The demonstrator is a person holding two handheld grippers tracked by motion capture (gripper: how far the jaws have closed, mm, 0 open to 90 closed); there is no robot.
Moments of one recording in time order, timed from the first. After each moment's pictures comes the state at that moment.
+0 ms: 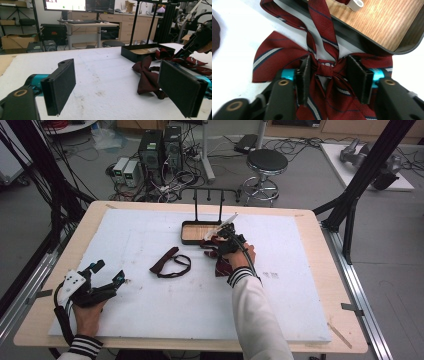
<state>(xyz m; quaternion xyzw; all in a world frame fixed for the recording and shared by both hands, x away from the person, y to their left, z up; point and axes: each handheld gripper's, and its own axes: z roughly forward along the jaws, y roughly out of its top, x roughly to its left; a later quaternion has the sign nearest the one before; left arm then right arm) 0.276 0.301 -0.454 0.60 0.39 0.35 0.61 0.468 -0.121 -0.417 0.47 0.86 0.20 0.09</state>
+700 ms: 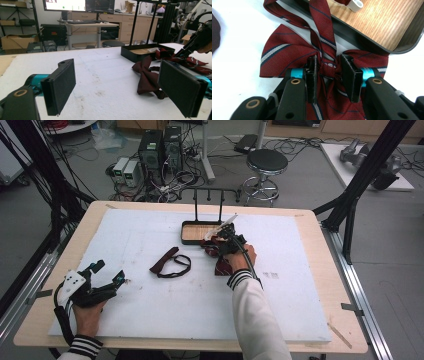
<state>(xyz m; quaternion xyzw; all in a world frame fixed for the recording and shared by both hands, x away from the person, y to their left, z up) 0.275 0.301 -0.454 0.60 0.39 0.35 0.61 0.465 -0.121 -0.416 0.46 0.86 0.20 0.10</state>
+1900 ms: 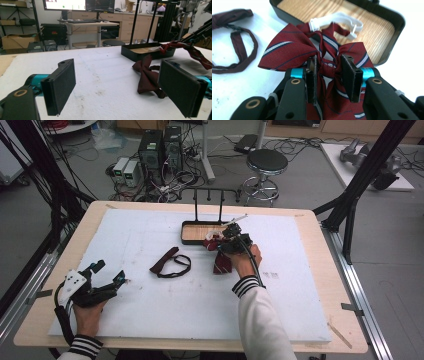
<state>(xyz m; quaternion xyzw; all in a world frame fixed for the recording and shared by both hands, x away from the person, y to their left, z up) 0.276 0.300 -0.454 0.60 0.39 0.35 0.60 0.434 -0.133 -0.385 0.43 0.84 0.31 0.16</state>
